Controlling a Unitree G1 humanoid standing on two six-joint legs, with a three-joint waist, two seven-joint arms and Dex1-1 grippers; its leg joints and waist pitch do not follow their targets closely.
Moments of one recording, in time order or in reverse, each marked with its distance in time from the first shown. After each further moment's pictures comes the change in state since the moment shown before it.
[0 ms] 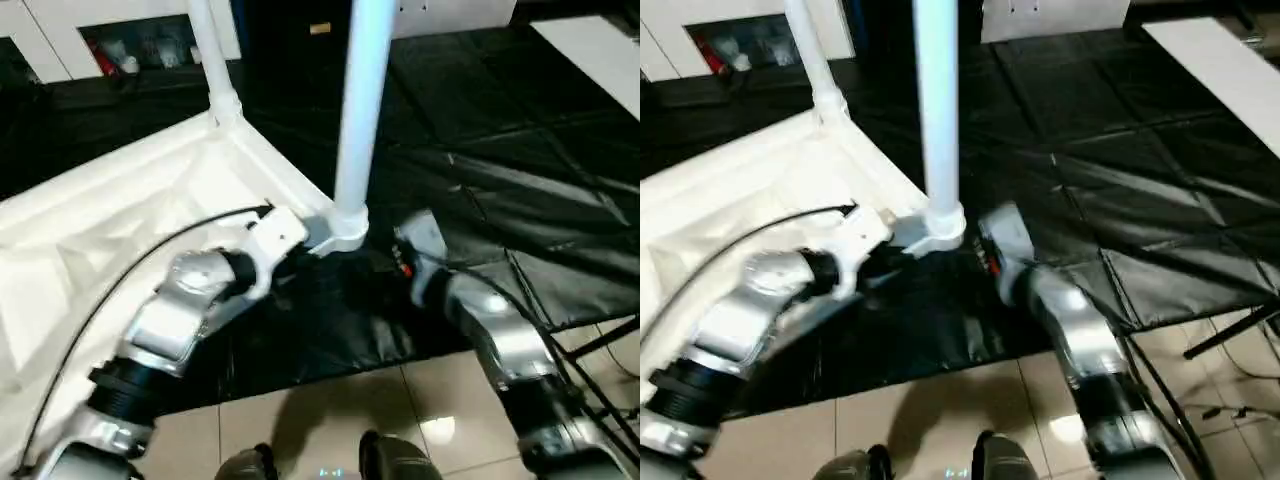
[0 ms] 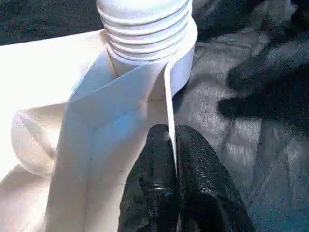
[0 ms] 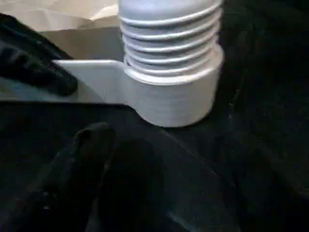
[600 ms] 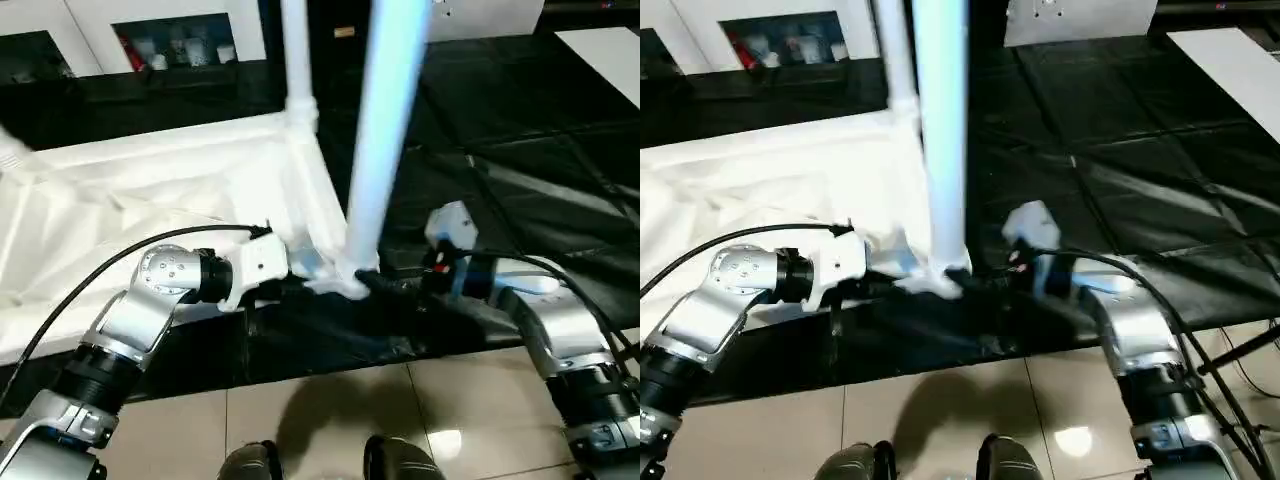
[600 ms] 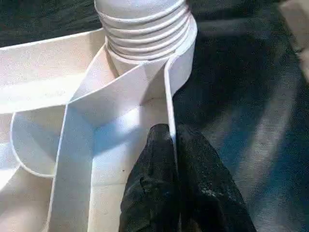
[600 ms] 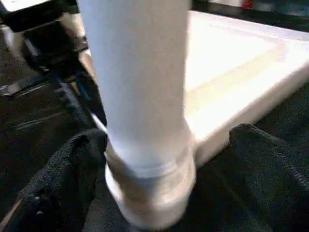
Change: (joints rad) left arm -0.031 0.117 -0.089 0.147 -0.036 -0.352 -0.349; right arm -0.052 -0.135 0.051 -0.099 0.085 -0.023 0.352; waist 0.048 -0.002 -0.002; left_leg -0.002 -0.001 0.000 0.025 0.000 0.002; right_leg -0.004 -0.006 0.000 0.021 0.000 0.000
